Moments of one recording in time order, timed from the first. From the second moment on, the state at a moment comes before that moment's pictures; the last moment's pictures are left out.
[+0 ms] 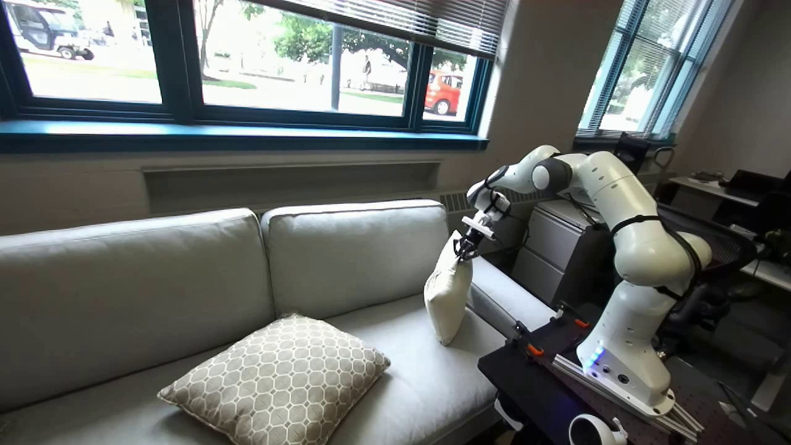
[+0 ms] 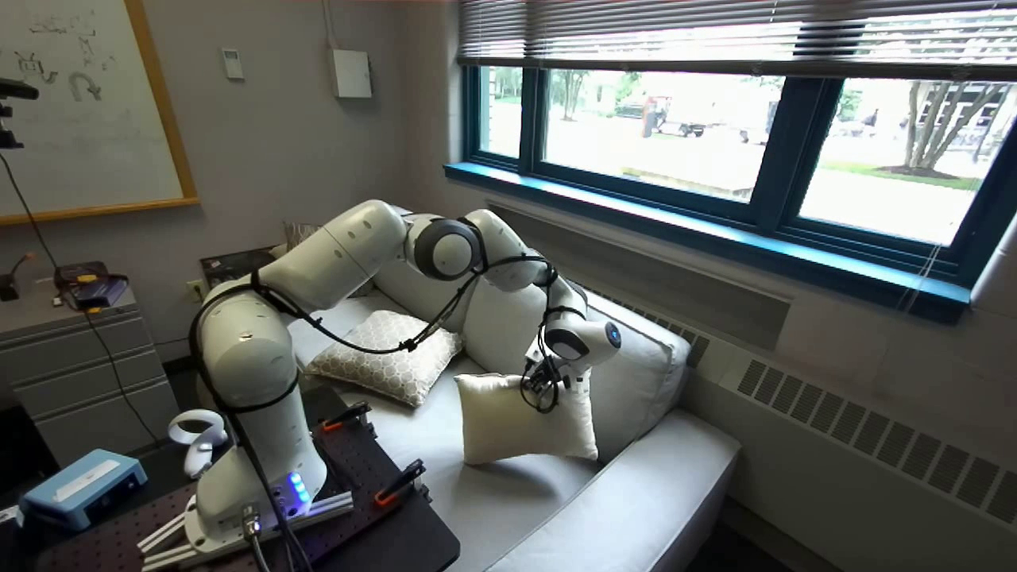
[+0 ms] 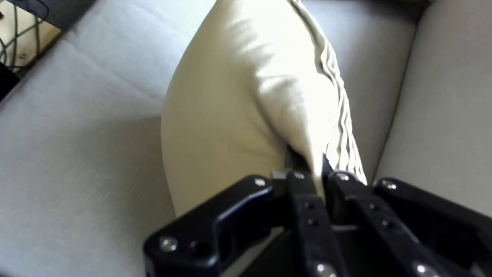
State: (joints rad) arm -0.11 1.01 -0.20 -1.45 0.85 1.91 0.33
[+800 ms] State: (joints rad) arm -0.26 1.09 -0.13 -1.29 0.54 1.24 0.27
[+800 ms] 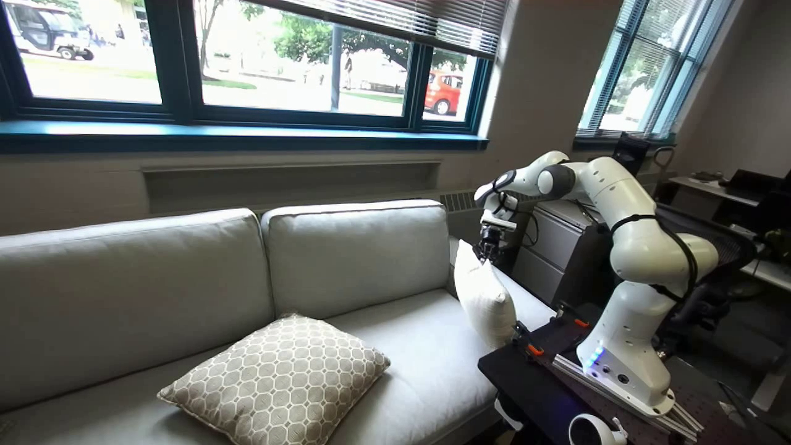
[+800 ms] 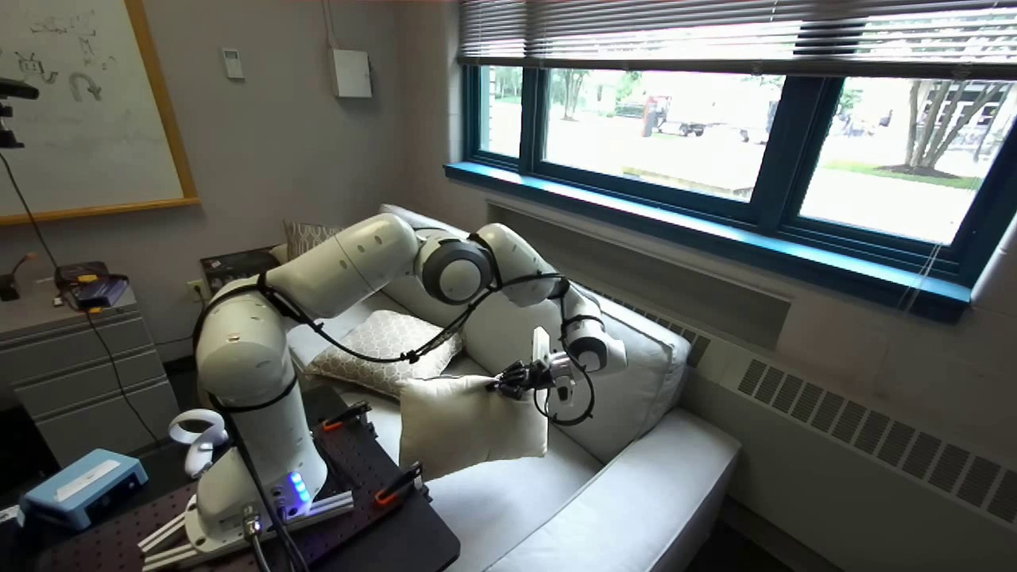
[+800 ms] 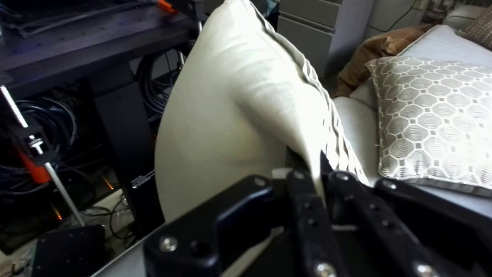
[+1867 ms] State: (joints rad) arm -0.26 1.32 -0.15 -0.90 0.37 1.63 0.36
